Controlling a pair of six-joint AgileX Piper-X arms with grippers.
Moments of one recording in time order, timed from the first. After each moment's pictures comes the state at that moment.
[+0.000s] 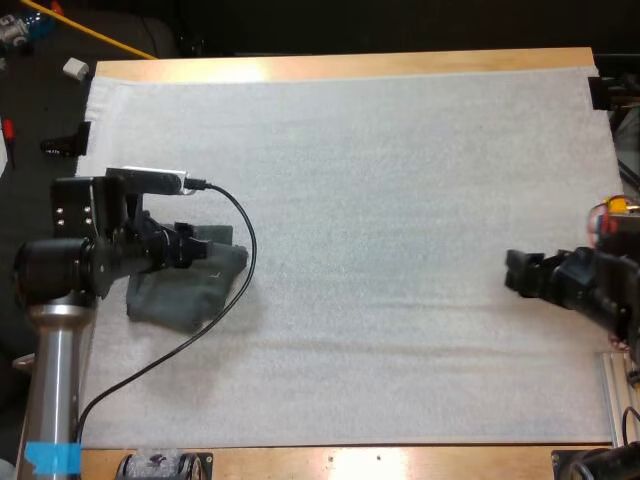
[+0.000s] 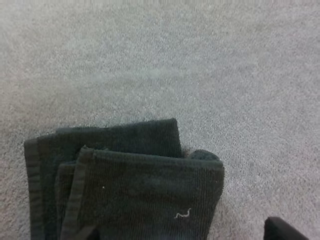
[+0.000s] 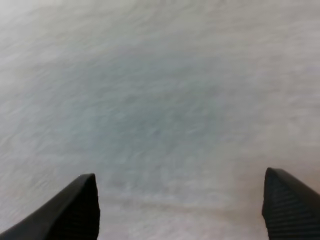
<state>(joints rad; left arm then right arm) 0.02 1.10 -1.14 1.16 0.15 -1.69 0.33 0.79 -0.83 0.91 -0.06 -1.51</state>
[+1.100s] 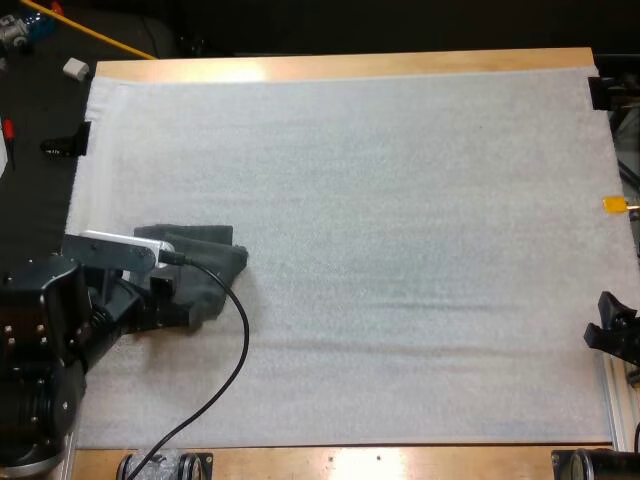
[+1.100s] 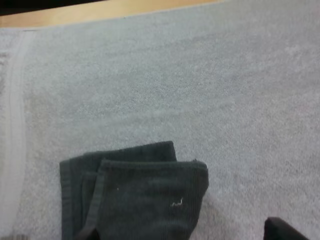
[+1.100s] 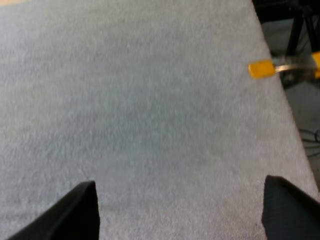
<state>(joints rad) 0.02 0.74 -1.14 1.26 0.14 -1.66 -0.07 0.44 -0.83 1.17 -0.06 -1.77</state>
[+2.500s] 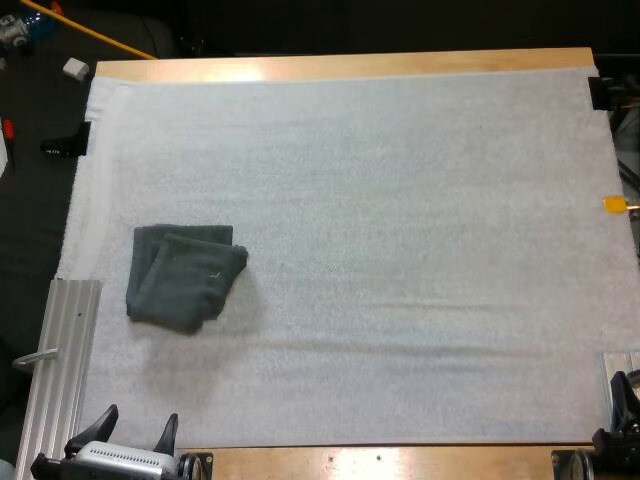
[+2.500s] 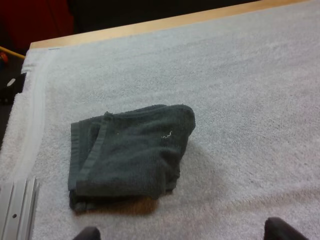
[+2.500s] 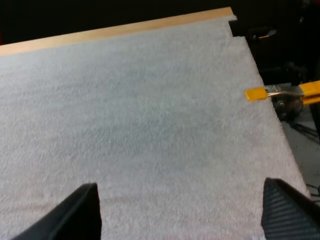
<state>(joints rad) 0.02 -0.01 -0.90 1.52 0.12 -1.64 -0.07 -0.01 -0.83 1.37 -0.06 -1.78</state>
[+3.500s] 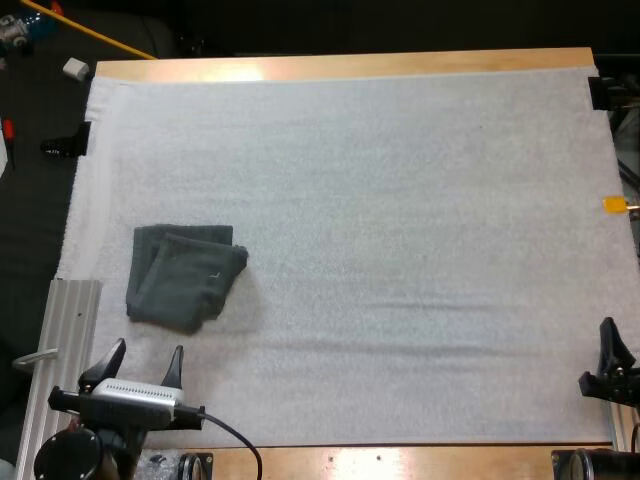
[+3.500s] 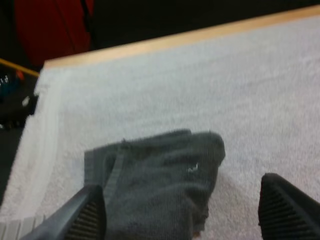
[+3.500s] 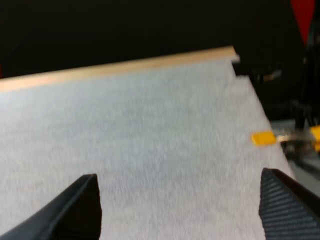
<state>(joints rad) 0.02 -0.01 -0.66 1.09 0.11 -1.63 -0.07 -0.01 -0.61 0.98 -0.06 -1.78</state>
